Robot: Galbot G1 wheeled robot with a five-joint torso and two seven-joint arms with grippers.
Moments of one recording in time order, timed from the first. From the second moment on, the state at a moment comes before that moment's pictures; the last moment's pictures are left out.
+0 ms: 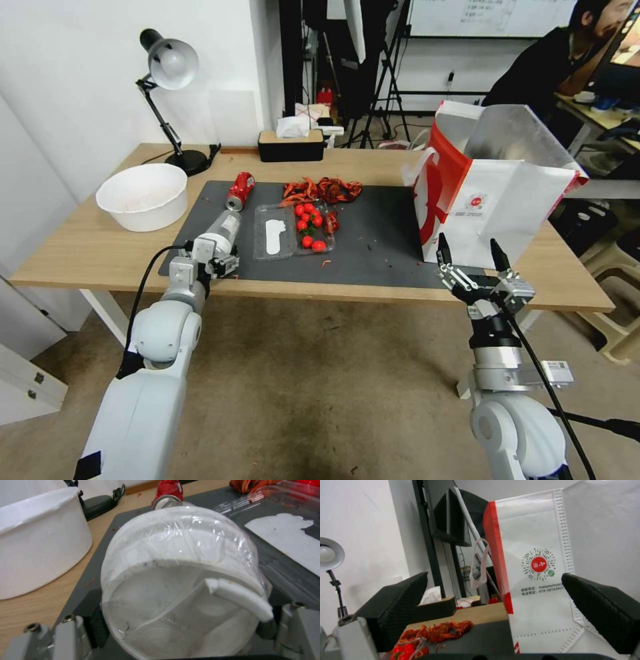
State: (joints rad) left arm 1.11 -1.34 -0.54 -1.89 -0.05 0.57 0.03; right arm -1.52 1.51 0.62 2.15 0.35 0.23 -0.11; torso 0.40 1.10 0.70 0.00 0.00
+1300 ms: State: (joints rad) left arm 0.25 -1.24 0.13 -1.86 -0.72 0.51 -0.10; right arm -1.58 1.56 0.62 2.18 0.29 0.21 -0.15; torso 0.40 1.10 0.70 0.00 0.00
